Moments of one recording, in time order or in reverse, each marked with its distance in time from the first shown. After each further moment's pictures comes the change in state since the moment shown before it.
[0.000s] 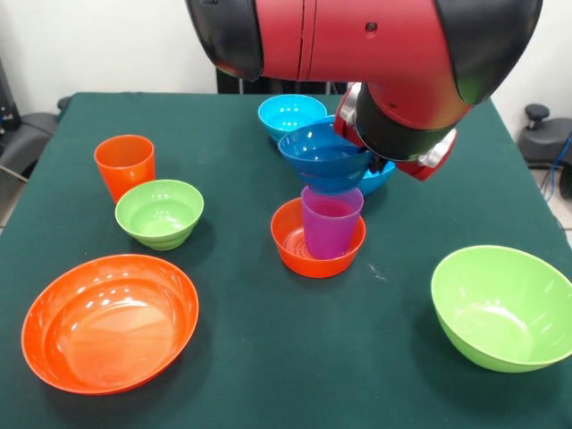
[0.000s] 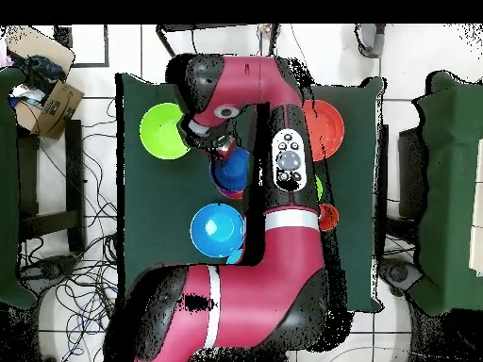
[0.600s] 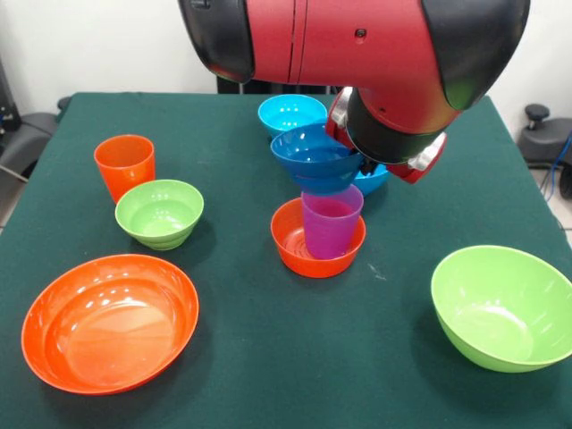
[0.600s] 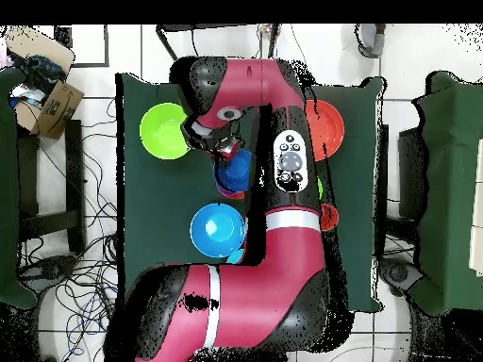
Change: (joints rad) arm 0.000 0.006 -0.022 0.002 0.000 -0.025 0.000
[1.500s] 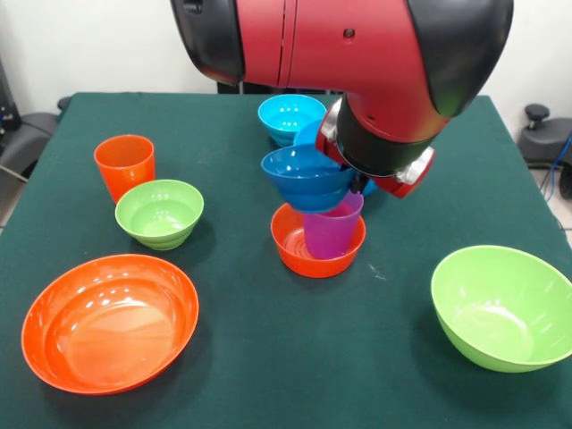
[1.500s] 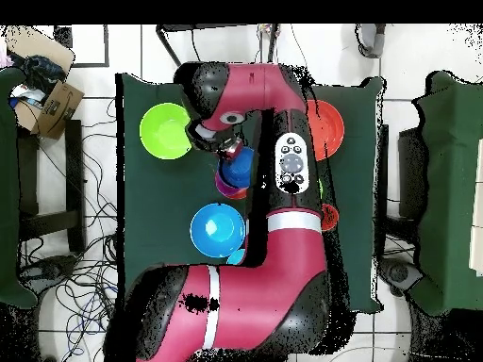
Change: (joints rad) arm 0.000 -0.002 -0.021 0.030 0.000 -0.086 0.000
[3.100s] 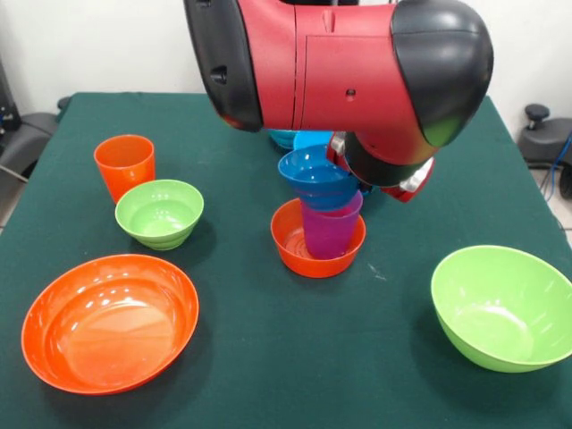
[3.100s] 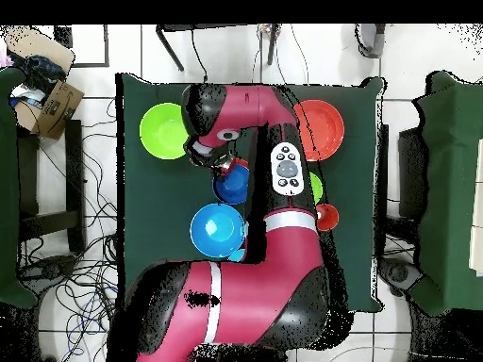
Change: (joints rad) arm -0.002 0.028 0.000 0.096 0.033 -0.051 0.000
